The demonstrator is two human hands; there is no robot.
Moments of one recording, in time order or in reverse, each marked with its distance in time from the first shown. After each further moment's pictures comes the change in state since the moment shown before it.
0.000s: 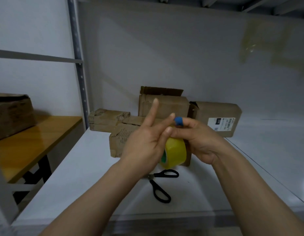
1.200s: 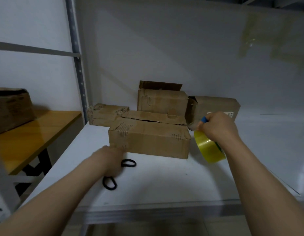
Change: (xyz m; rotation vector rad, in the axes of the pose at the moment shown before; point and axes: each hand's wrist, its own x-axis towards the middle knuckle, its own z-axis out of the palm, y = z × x) left_hand -0.027 -0.073 -0.020 0.745 -0.843 -0.504; right_hand 0.027 0.016 -0.066 -1.144 0.643 0.077
